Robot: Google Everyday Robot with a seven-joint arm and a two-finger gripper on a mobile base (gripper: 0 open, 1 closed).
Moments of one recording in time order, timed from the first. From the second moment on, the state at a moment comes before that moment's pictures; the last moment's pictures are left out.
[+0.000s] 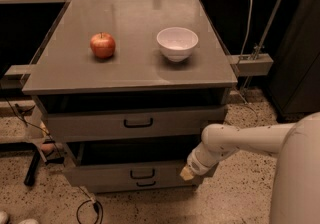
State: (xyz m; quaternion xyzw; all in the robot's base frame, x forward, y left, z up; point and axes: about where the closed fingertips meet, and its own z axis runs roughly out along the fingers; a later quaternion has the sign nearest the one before) arm 0.500 -0.105 0.439 -0.39 0.90 0.17 0.08
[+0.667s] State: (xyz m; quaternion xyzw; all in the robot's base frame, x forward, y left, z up) arm 0.499 -0.104 0.439 -0.39 0.90 0.17 0.08
